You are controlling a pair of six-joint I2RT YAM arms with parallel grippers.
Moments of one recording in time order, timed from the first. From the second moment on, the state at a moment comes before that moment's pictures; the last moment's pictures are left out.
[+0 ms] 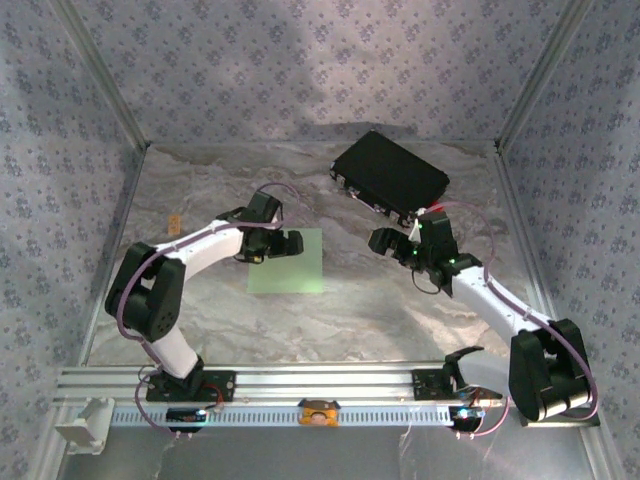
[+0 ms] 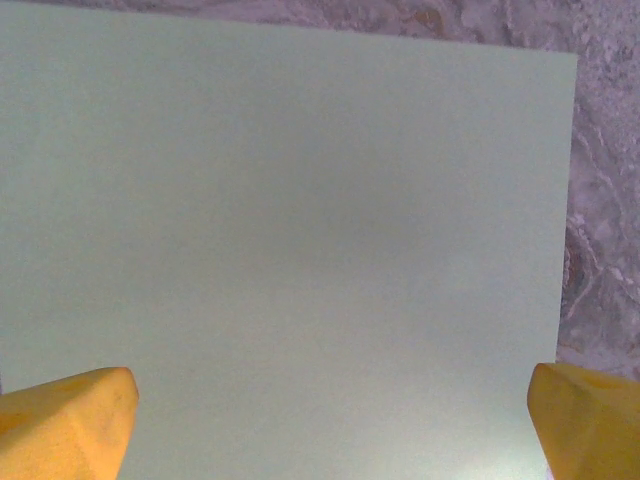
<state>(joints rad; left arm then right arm) -0.52 1.68 1.06 -0.51 0.09 -0.56 0.31 1.19 0.63 -0.16 -0.27 0.67</state>
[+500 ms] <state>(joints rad) -0.59 1.76 1.07 -0.53 0.14 -0.58 0.32 1.15 0.58 -0.16 -0.22 0.72</state>
